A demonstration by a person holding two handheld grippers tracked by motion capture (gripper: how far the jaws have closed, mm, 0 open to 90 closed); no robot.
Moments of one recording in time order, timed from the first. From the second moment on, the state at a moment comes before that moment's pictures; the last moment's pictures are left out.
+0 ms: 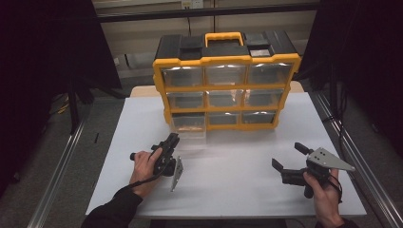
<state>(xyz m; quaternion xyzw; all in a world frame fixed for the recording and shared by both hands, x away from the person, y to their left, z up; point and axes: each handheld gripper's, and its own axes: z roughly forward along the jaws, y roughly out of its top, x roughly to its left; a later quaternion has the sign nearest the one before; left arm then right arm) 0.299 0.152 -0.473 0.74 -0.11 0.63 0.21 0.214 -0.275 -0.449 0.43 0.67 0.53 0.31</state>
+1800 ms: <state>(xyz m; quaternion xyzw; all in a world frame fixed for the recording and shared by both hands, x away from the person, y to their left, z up) 0.322 0.166 -0.456 0.73 0.37 0.26 0.50 0.214 -0.275 -0.449 0.43 0.67 0.52 0.30</state>
